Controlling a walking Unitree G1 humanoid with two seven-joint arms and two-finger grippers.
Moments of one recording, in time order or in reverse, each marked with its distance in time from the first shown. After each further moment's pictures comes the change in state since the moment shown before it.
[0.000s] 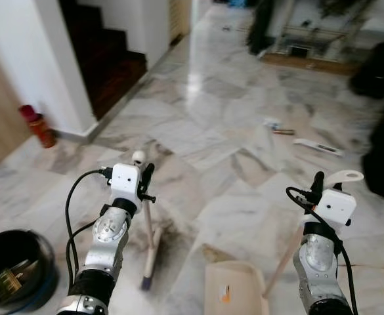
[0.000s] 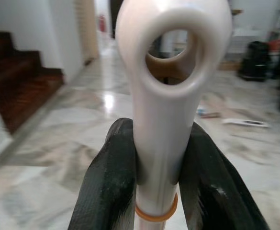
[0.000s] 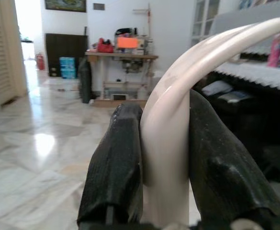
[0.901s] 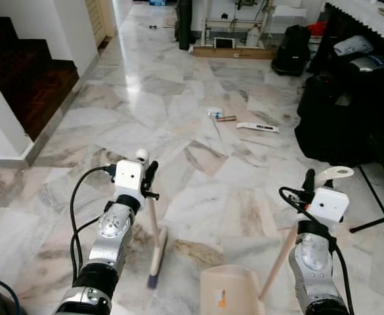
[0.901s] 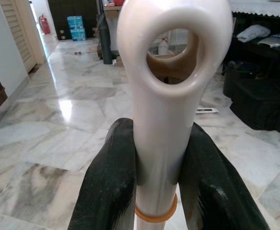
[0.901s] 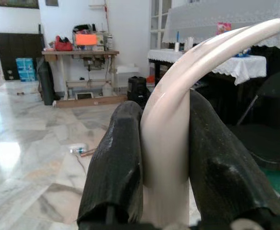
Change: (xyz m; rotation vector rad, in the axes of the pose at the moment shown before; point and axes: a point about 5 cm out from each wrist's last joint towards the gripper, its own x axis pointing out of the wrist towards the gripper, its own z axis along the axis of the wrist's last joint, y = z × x) left arm 0.008 0.001 0.000 0.009 0.015 -0.009; right arm -0.004 0.010 0.003 0.026 0.003 0.048
